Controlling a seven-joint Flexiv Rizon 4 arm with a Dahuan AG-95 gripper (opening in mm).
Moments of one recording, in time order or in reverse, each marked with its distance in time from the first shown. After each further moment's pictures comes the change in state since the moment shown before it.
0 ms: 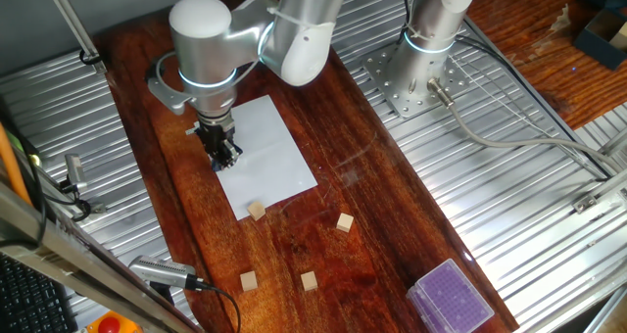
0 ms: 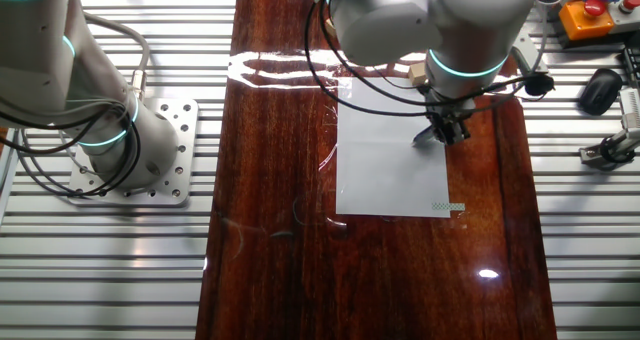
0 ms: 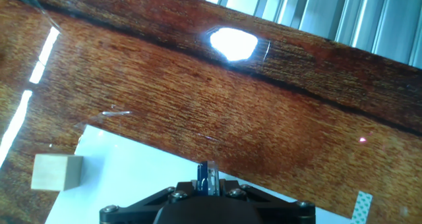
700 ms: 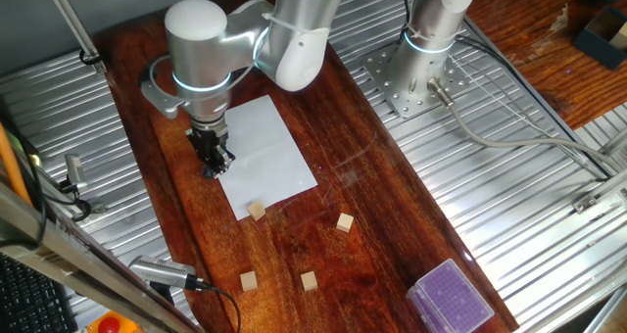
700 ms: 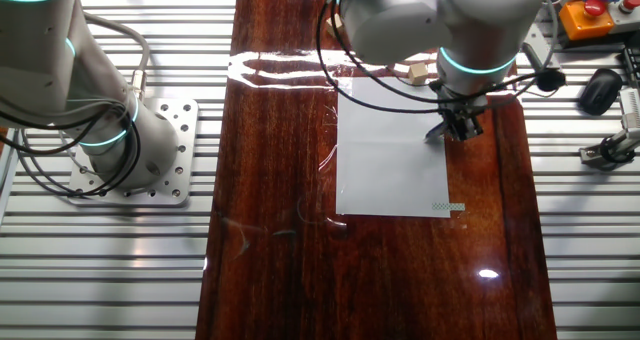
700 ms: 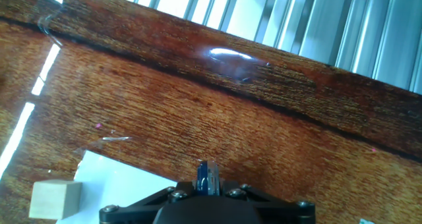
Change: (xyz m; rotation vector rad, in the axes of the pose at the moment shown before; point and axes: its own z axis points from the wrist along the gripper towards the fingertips) arm -0.020 0.000 0.003 -0.005 0.007 -0.001
